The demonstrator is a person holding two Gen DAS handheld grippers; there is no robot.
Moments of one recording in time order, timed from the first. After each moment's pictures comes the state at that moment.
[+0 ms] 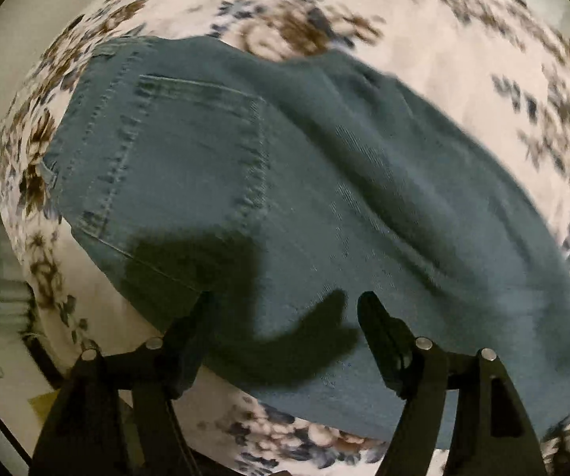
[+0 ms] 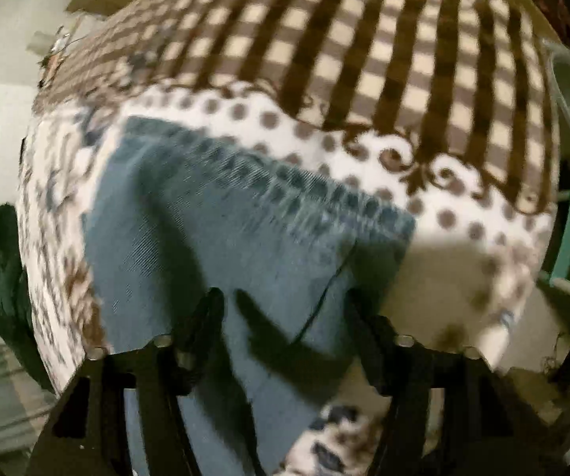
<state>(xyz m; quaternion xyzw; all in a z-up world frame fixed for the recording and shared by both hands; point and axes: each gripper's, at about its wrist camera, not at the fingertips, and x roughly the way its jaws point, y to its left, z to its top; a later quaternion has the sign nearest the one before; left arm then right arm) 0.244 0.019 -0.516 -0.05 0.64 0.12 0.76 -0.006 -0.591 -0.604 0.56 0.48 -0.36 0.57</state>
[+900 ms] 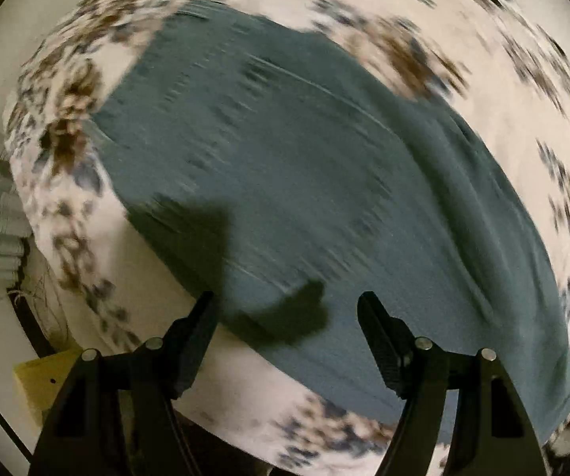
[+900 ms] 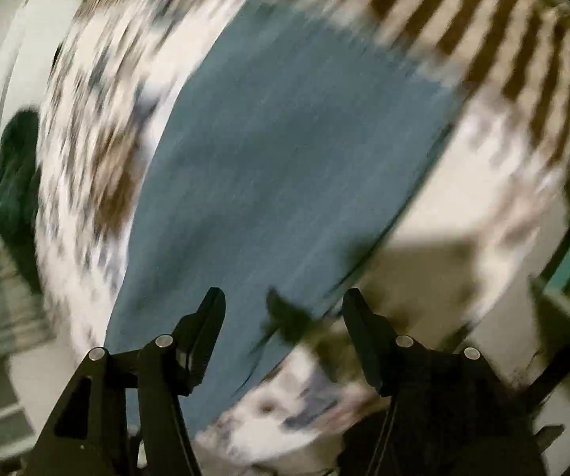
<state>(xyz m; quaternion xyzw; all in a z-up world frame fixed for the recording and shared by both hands) 0.257 0.132 -0.494 -0.15 0.63 0.17 0.74 -0.004 -0.507 -0.561 0.53 0.57 -0.21 0.59</state>
